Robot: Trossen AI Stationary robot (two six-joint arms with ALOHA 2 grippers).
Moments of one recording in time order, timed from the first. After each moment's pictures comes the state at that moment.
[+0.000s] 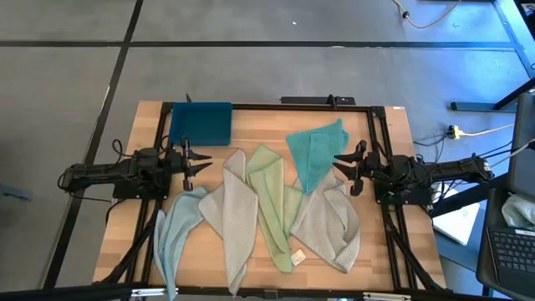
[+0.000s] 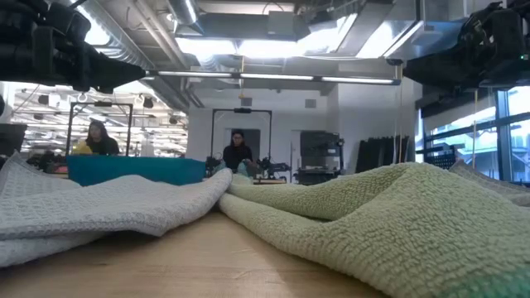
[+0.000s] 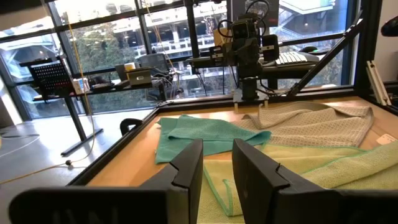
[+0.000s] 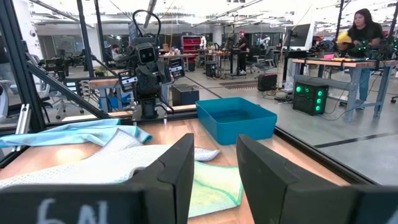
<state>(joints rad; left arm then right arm) 0.11 0.00 0.01 0.03 -0.09 0.14 0.09 0.22 0.01 0.31 0.32 0.02</state>
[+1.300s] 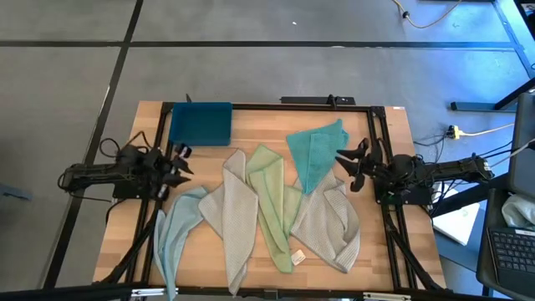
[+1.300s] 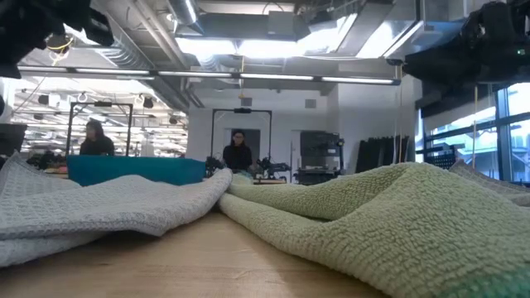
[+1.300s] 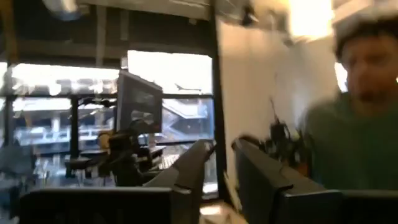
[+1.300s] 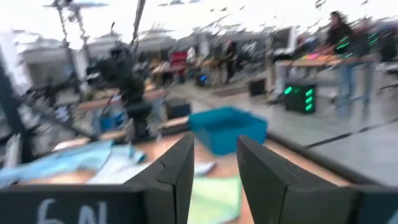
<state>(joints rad) 0.10 0.00 0.01 0.49 0.39 -0.22 0.09 0.22 0.01 0.39 0.42 0.07</state>
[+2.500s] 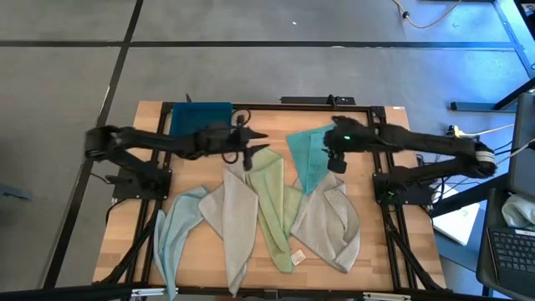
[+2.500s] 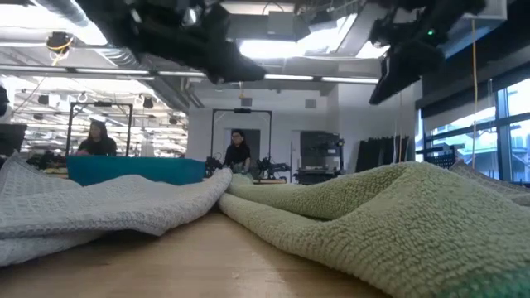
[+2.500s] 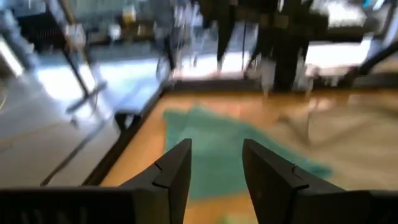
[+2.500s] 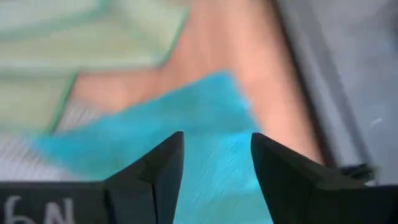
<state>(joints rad) 0.25 1.42 0.70 0.57 0.00 0.14 -0.26 1.11 0.90 -0.70 0.18 -0.21</state>
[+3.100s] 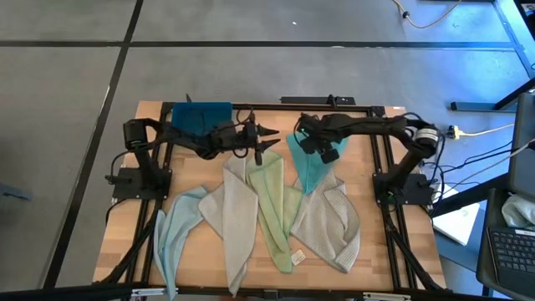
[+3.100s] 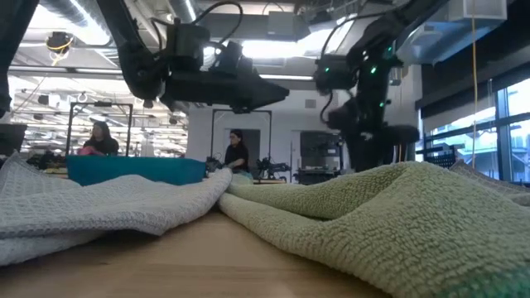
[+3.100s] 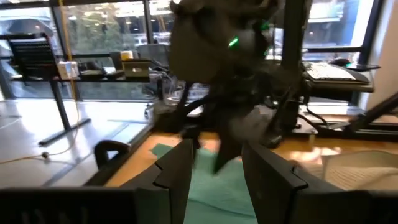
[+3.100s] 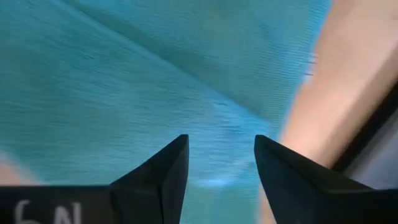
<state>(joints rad) 0.35 1.78 0.71 1.10 0.14 0.03 -0.42 1.70 1.07 -0.72 0.29 -0.93</state>
